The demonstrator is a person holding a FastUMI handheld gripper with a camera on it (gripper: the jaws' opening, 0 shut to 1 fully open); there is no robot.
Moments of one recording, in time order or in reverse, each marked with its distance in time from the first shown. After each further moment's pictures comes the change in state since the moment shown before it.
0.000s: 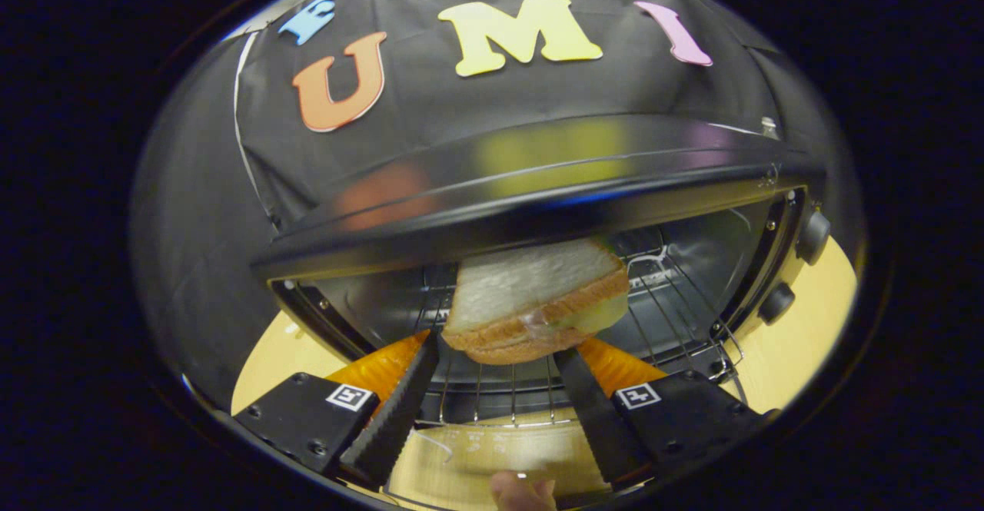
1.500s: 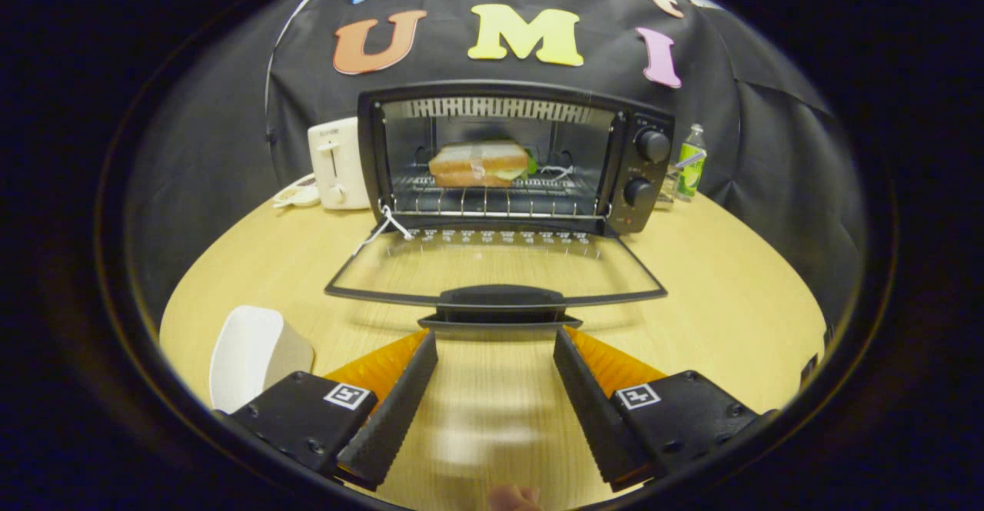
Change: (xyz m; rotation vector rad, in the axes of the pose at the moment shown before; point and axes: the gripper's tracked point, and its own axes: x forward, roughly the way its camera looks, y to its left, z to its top) arm -0.125 -0.056 -0.142 -0.159 0.033 -0.211
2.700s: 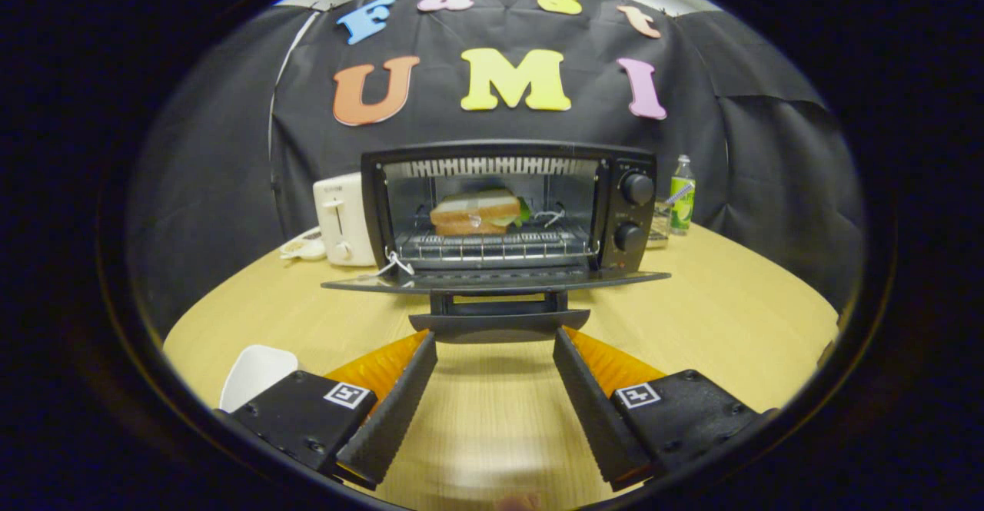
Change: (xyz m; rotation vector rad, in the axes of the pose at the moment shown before) arm -0.018 0.001 0.050 0.042 -0.312 0.020
